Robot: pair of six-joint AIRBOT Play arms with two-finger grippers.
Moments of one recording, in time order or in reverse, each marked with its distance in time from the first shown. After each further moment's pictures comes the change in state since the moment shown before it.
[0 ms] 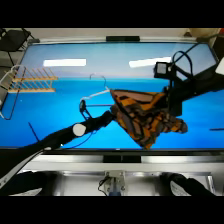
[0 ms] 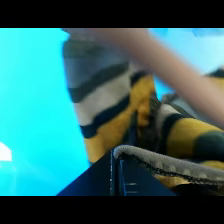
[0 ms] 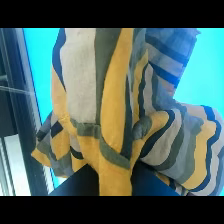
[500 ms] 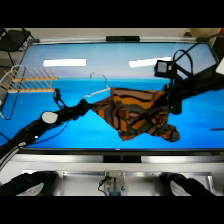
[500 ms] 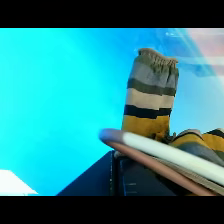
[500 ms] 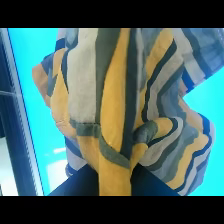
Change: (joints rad) left arm 0.377 0.178 -0.064 0.003 -0.236 0.266; right arm -0.004 0.000 0.000 -0.002 -0.036 -0.010
